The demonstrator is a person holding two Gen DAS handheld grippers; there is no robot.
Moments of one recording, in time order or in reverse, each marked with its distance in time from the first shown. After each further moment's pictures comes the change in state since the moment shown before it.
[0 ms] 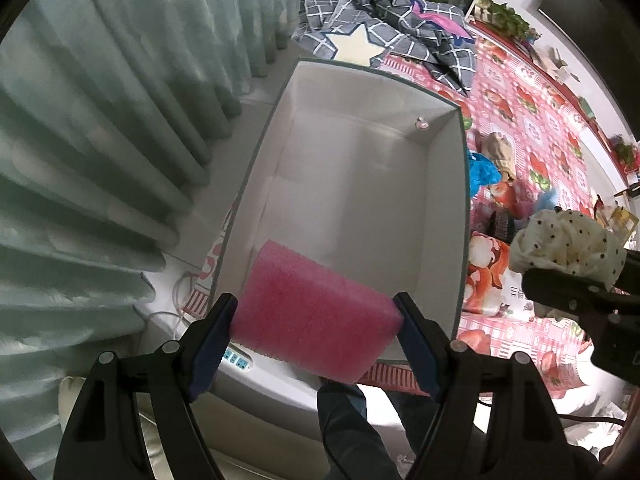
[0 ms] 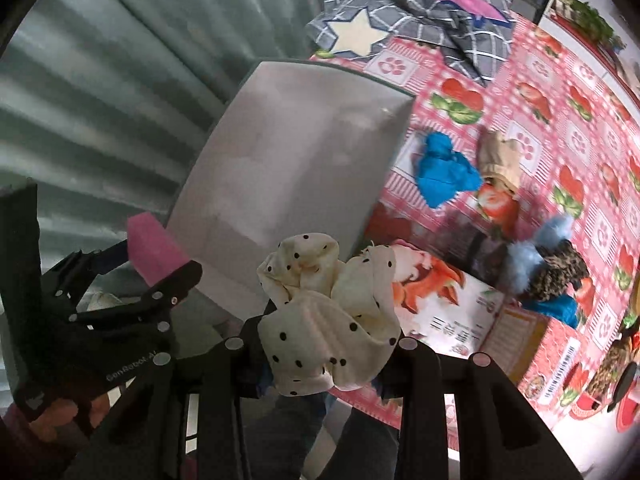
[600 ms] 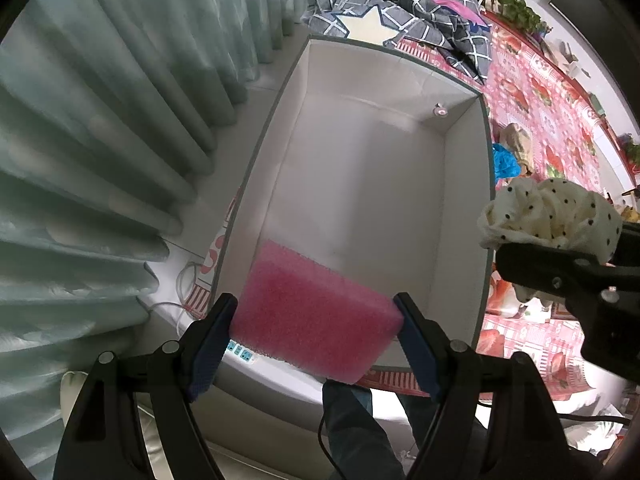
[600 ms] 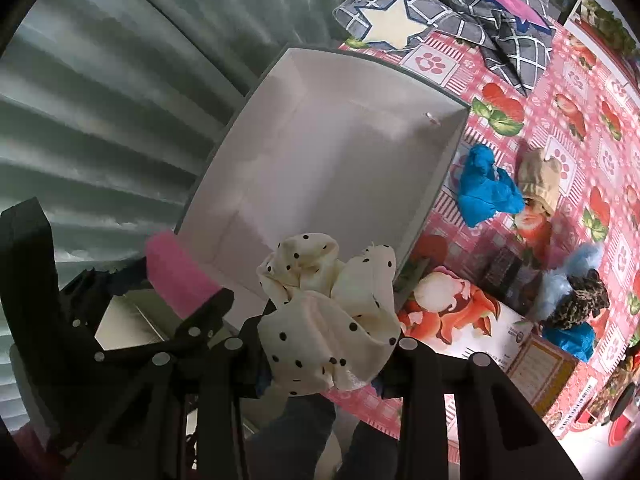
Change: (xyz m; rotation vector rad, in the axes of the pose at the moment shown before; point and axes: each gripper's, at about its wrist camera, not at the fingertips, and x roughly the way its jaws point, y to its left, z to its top) left arm 0.022 0.005 0.004 -0.006 0.049 0.028; right arm 0.030 0.022 0.029 -0.036 0.051 0.022
